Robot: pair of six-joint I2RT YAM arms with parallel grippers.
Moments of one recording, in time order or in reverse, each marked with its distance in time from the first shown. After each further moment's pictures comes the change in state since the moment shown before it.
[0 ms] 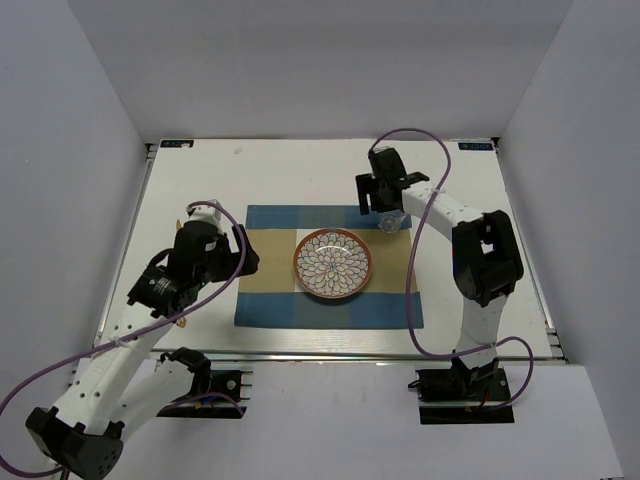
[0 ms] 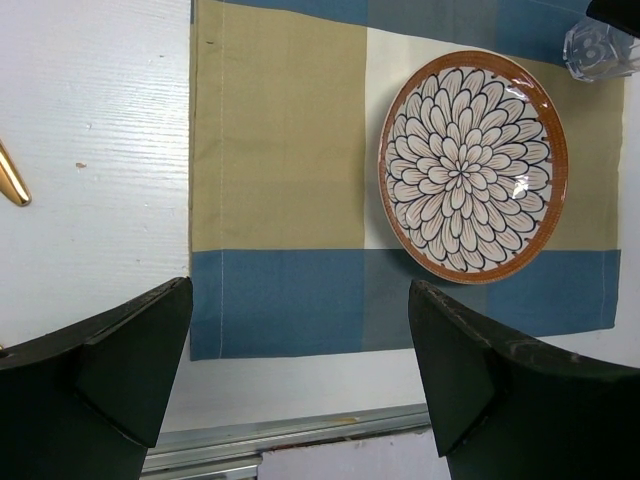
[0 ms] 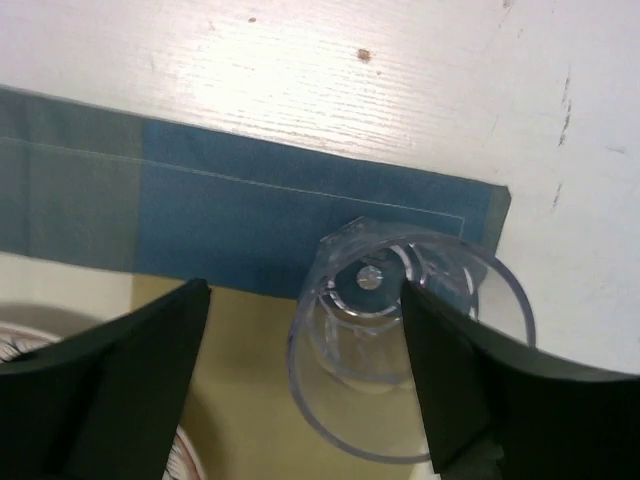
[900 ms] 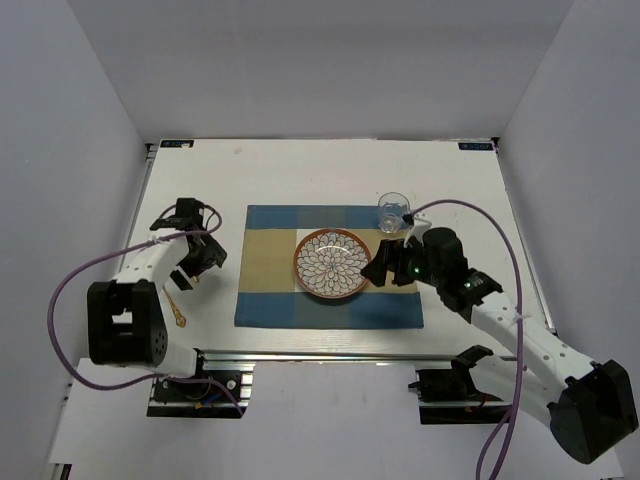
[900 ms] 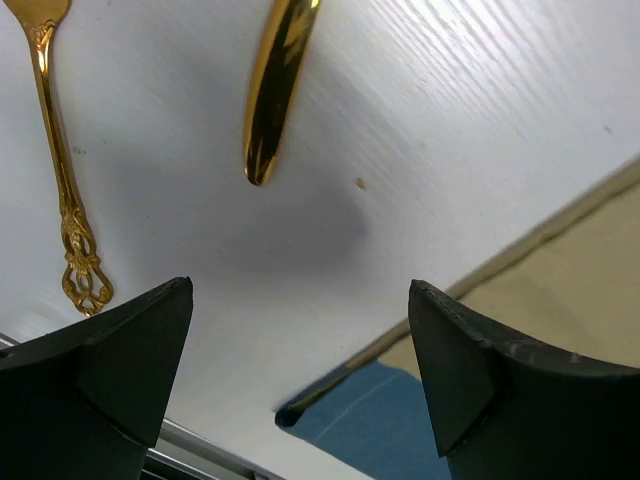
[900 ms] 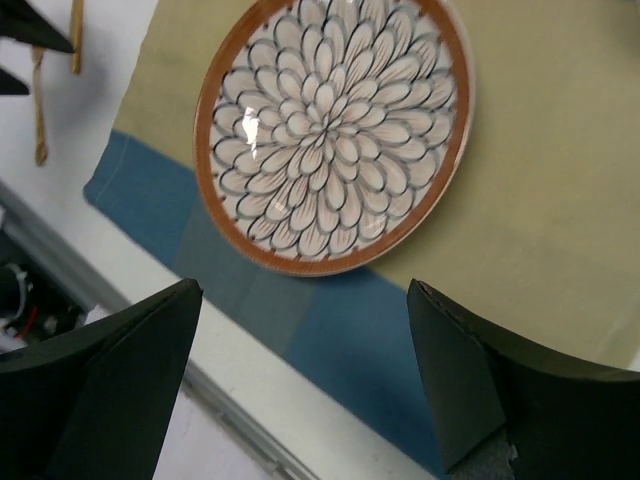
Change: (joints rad) left arm 0.431 0.612 0.043 -0.053 -0.094 -0.196; right arm 0.087 -0.990 -0.872 0.242 -0.443 0.264
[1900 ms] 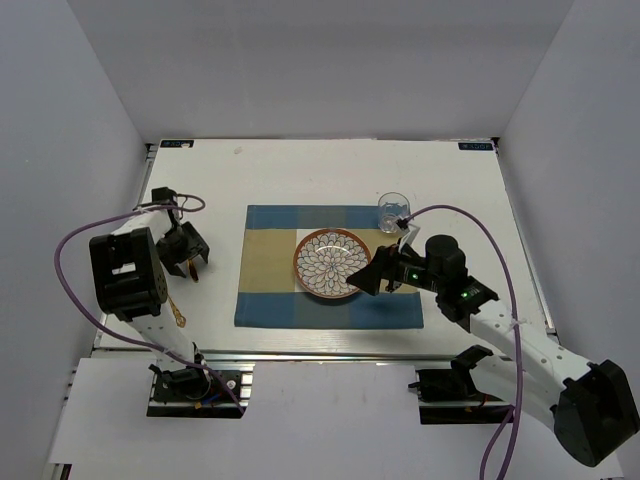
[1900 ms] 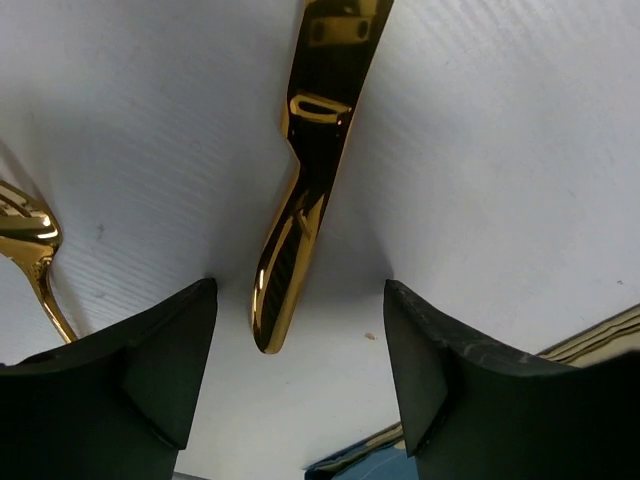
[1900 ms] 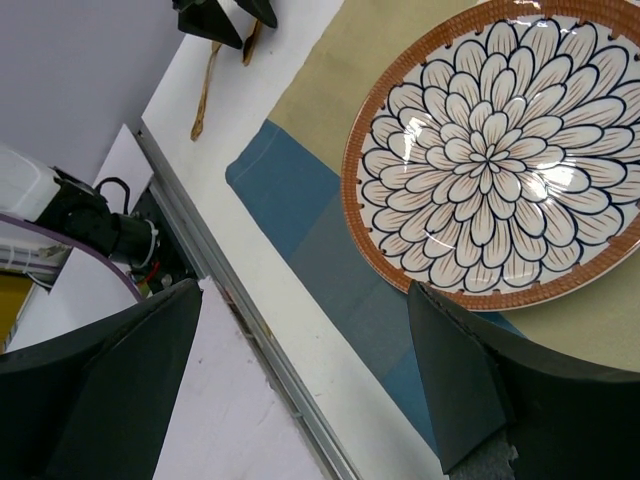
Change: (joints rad) left arm 0.232 0.364 0.201 0.067 0.196 0.275; right arm 0.037 -0.034 -0.128 0.298 -0.258 0.111
